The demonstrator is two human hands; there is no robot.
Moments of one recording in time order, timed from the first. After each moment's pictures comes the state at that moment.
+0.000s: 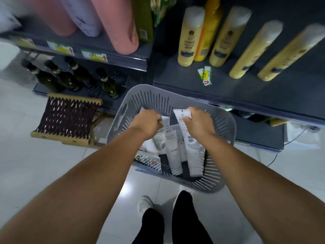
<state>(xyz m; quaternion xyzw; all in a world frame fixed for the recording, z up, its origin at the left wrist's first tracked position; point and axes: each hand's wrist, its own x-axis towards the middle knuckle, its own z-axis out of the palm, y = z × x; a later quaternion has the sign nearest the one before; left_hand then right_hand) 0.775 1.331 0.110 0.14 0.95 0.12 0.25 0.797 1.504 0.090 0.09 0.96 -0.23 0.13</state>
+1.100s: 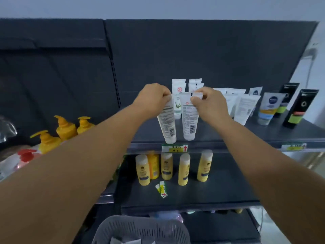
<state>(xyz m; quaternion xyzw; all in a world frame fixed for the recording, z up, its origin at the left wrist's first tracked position) 0.672 1.496 0.543 0.34 0.90 0.26 -0.14 0.741 1.657 0.518 0.13 0.87 -0.36 -0.32</state>
